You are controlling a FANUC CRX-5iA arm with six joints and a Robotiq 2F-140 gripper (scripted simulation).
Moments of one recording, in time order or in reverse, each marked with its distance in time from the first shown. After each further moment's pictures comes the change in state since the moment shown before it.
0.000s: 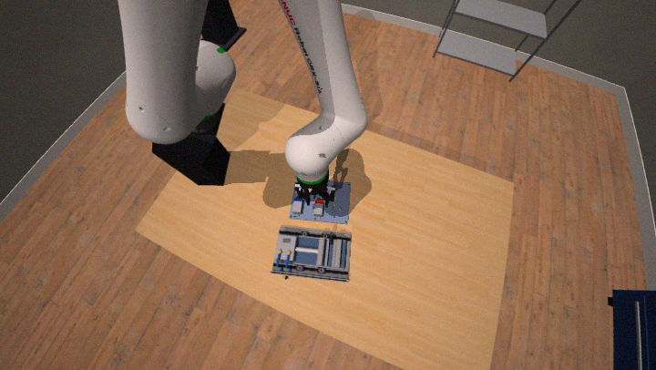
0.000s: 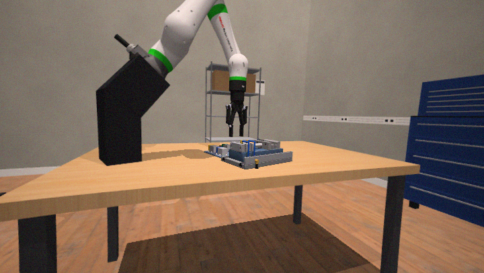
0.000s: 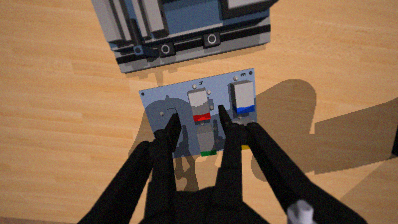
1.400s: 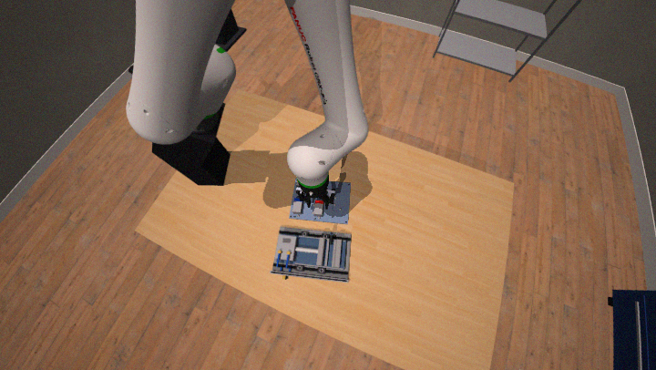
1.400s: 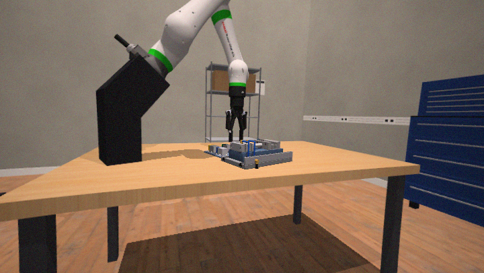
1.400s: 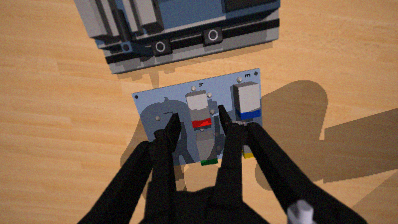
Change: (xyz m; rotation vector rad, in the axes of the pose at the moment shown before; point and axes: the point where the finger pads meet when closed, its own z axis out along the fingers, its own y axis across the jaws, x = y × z) arm -0.001 0.001 0.030 -0.001 0.001 0.000
